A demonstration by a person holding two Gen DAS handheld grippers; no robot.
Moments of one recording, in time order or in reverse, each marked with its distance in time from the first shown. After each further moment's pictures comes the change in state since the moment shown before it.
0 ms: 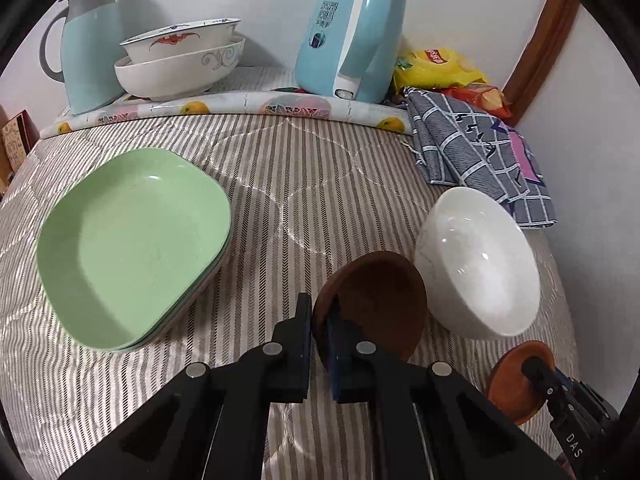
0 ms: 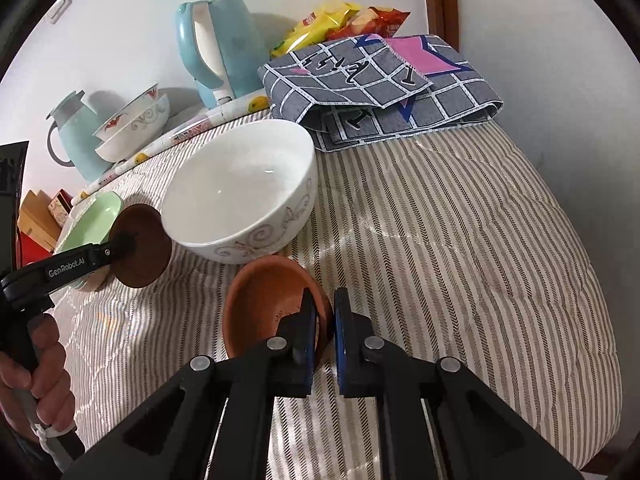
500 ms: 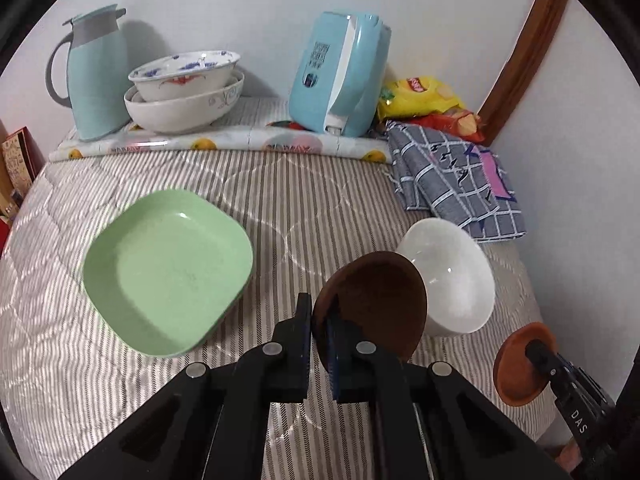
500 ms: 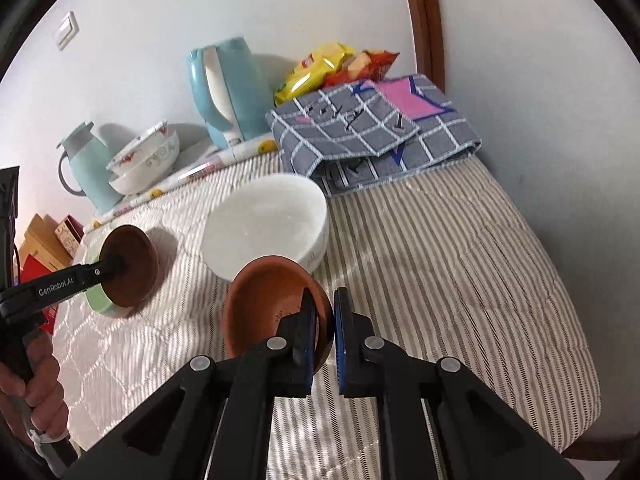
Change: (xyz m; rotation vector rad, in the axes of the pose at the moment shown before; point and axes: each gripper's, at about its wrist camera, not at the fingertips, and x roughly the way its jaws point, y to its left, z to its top) left arm -0.057 0.011 0.017 0.030 -0.040 -0.044; right arm -0.050 0.012 0.015 0.036 -0.095 -0.006
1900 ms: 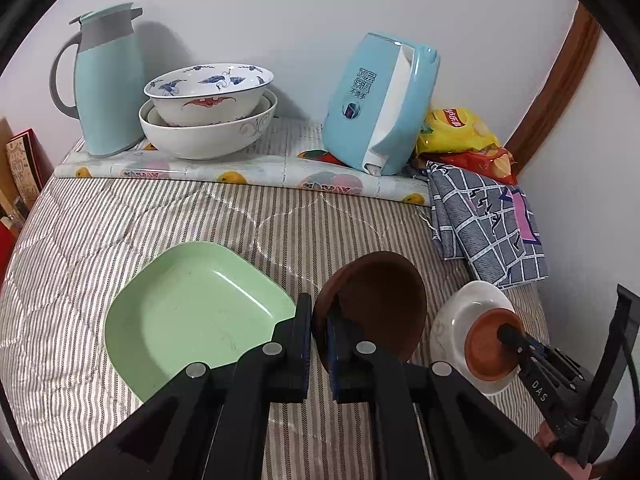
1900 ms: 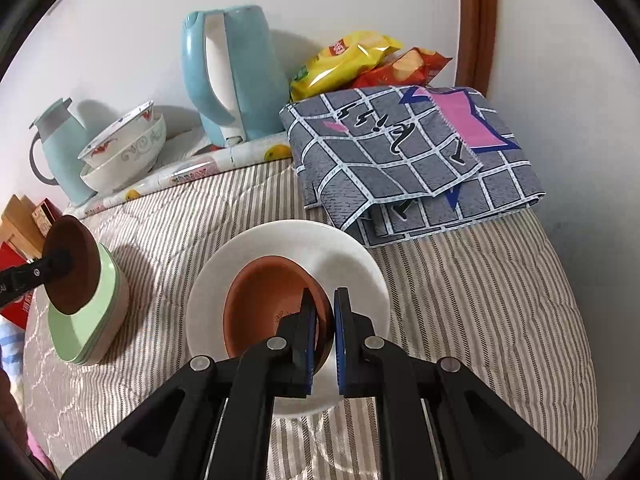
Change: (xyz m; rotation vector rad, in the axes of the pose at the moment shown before) left arm 0.024 0.041 0.045 -0.050 -0.021 0.020; right arm 0.089 0.043 0.055 -0.107 0.050 -0.066
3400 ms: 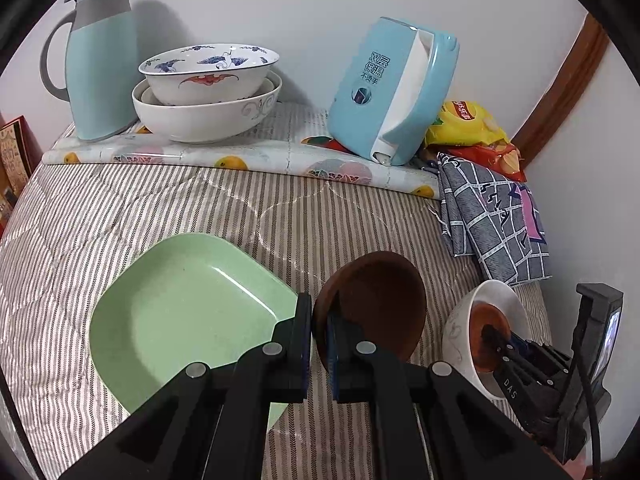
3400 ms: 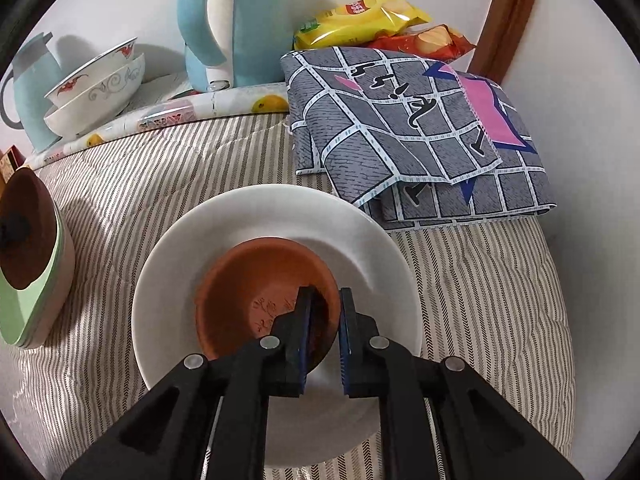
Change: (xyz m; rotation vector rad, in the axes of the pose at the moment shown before) left arm 0.021 0.011 0.000 -0.020 0.037 -0.029; right arm 0.045 0.020 0.005 -0.124 0.115 -0.135
